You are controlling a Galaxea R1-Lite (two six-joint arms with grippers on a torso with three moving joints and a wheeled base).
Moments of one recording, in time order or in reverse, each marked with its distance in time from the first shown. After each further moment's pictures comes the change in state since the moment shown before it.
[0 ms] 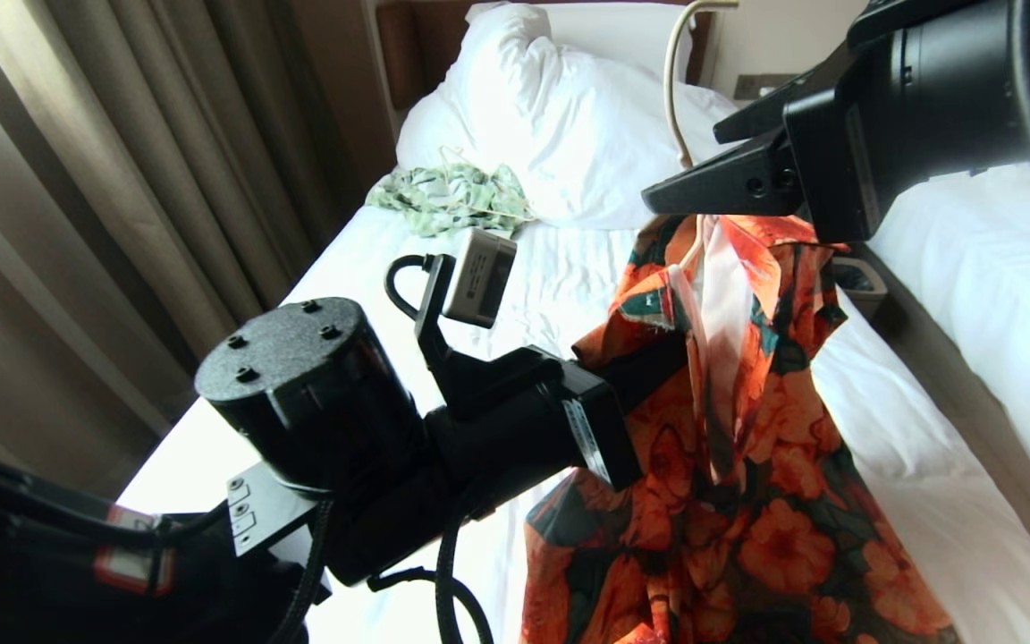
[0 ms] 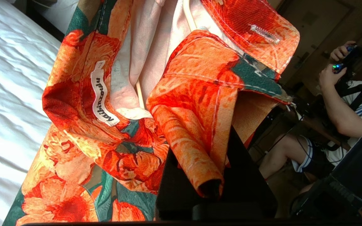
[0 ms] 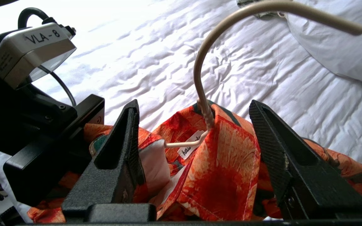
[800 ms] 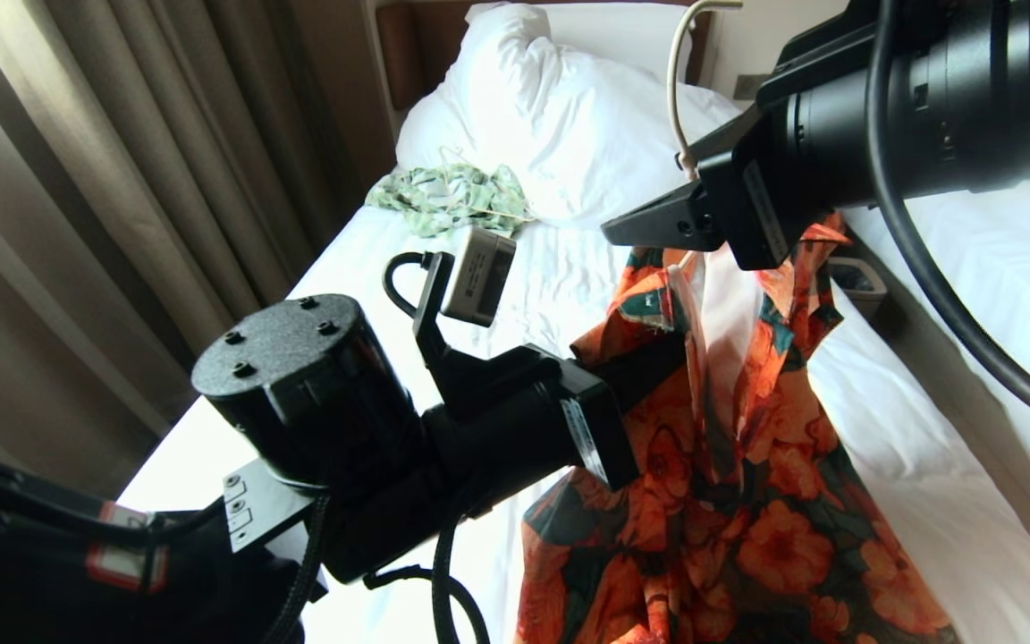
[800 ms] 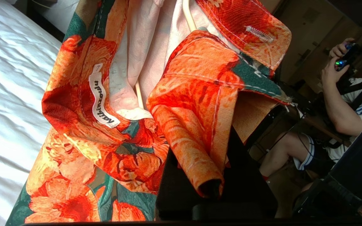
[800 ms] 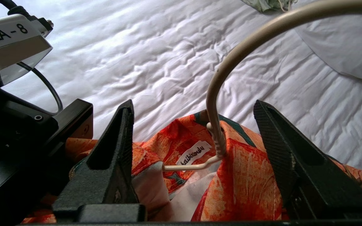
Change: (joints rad) left arm 0.006 -0.007 -0.002 0.008 -0.006 0.012; right arm -0.016 0.063 0.008 -0.040 0.001 -0.016
